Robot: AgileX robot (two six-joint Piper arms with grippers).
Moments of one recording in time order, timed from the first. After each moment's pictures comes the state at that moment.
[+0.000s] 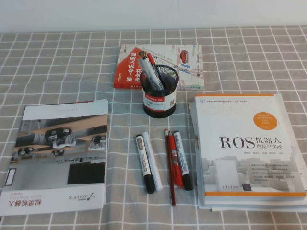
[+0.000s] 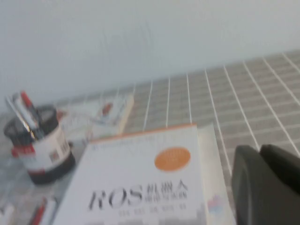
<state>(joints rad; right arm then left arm) 0.10 -0.01 0.03 0.34 0.08 -0.05 -0.07 -0.02 0.03 -0.06 0.38 0.07</state>
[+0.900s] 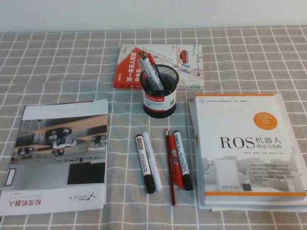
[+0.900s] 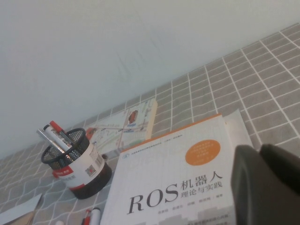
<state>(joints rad) 0.10 -0.01 0.03 0.59 0.09 -0.06 -0.07 -0.02 0.03 -0.06 0.38 0.07</state>
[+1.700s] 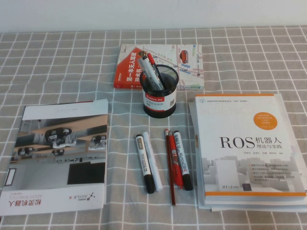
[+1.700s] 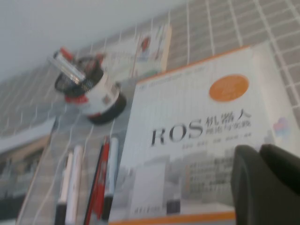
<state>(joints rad) 0.10 0.22 -0.16 0.58 0.34 -0.07 -0.07 -0.02 0.03 -0.06 0.38 0.07</state>
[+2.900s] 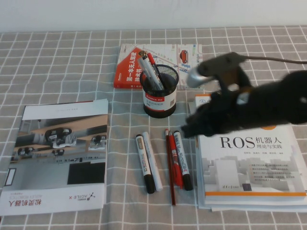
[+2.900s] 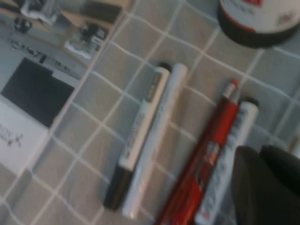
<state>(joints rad) 0.60 1.53 -1.08 0.36 0.46 -0.20 -0.07 -0.02 0.03 -0.06 0.38 0.07</state>
